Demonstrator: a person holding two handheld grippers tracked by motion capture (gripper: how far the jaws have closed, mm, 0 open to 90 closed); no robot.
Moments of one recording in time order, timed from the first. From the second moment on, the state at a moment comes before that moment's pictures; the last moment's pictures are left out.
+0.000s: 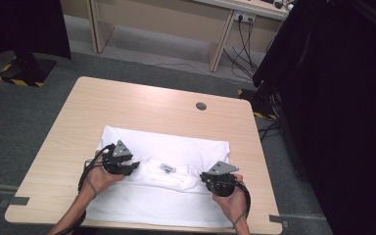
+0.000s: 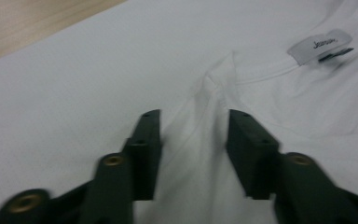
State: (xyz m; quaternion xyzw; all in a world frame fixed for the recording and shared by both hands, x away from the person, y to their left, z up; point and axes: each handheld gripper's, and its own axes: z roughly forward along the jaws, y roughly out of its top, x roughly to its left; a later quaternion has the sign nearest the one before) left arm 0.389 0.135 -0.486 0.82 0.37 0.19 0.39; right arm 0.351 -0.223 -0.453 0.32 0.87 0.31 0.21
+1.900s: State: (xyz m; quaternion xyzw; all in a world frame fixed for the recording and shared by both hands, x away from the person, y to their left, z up) left arm 0.295 0.201 -0.491 0.83 0.39 0.18 0.36; right arm 0.300 -0.284 -0.469 0.44 0.84 0.26 0.20
